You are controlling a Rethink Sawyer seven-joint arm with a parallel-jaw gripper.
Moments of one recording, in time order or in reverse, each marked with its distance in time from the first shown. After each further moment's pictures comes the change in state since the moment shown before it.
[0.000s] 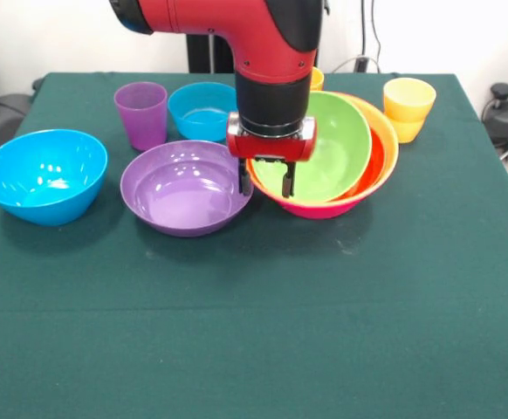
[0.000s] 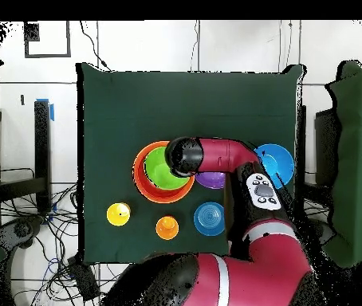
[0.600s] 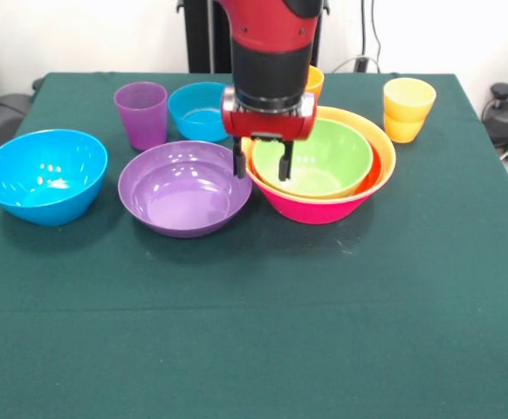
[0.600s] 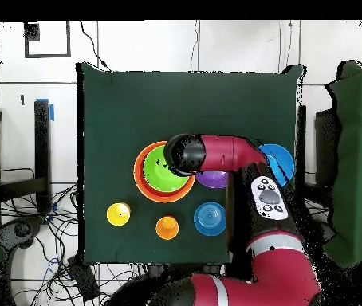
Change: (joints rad) arm -0.002 -0.088 0.003 0.025 0.000 0.045 0.000
